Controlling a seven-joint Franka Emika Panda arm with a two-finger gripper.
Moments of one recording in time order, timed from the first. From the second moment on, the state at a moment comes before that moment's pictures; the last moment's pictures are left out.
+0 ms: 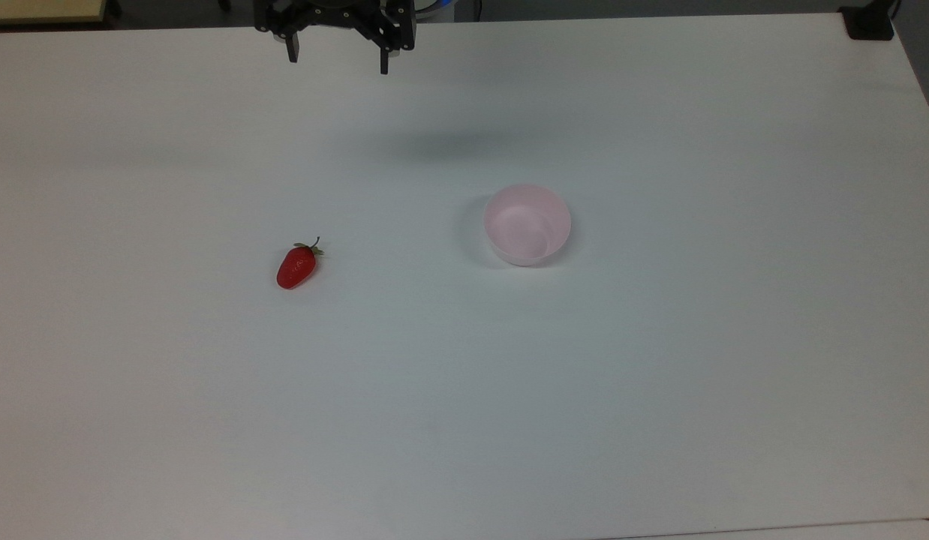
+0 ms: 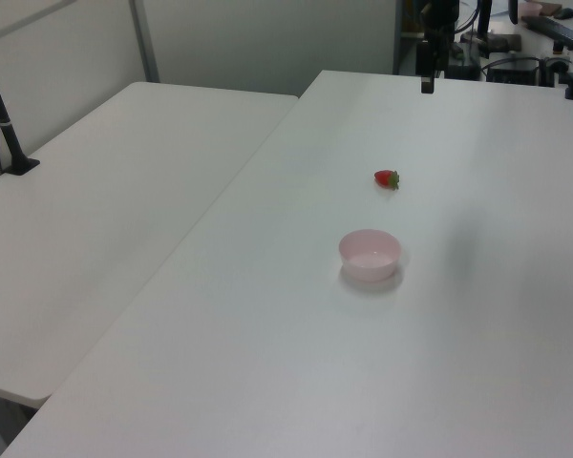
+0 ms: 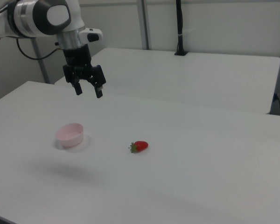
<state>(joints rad) 0.00 0.06 0.02 -1.61 -0.11 1.62 0.07</state>
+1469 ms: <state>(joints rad) -0.16 0.45 0.01 -1.64 -0.04 2.11 0.56</state>
